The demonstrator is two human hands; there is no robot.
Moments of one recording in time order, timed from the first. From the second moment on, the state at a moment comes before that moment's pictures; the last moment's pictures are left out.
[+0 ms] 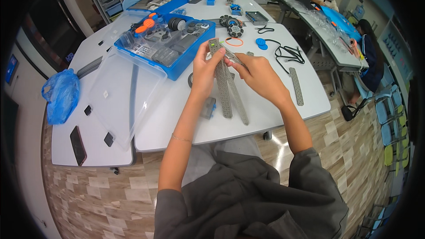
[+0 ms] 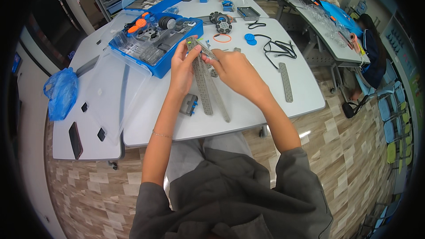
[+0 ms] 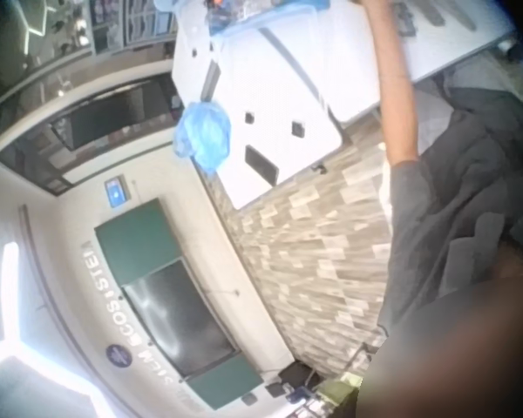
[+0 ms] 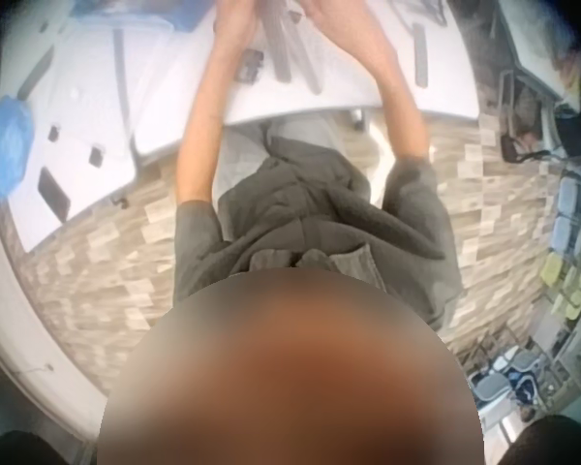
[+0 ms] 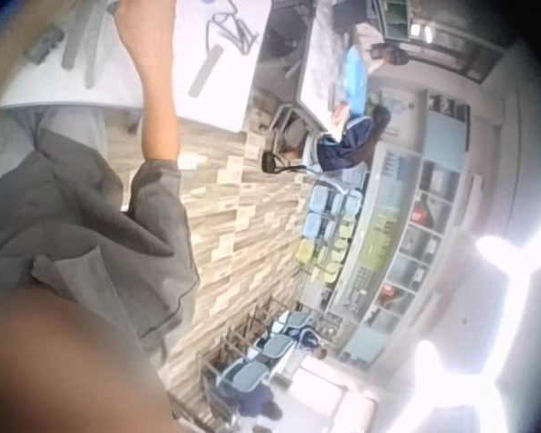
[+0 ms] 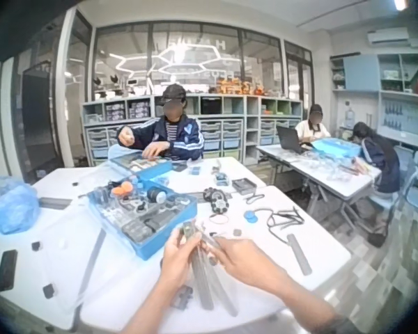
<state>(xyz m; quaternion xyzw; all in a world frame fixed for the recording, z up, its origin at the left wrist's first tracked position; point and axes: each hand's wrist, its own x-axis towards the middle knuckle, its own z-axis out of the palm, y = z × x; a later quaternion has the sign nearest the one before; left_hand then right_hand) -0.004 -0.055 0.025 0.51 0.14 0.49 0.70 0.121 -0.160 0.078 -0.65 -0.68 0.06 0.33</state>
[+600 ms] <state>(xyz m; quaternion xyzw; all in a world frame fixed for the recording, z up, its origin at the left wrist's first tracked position) -0.008 -0.067 0.031 0.48 0.04 0.54 0.69 0.099 -0.176 0.092 -0.63 -0.65 0.10 0.41</state>
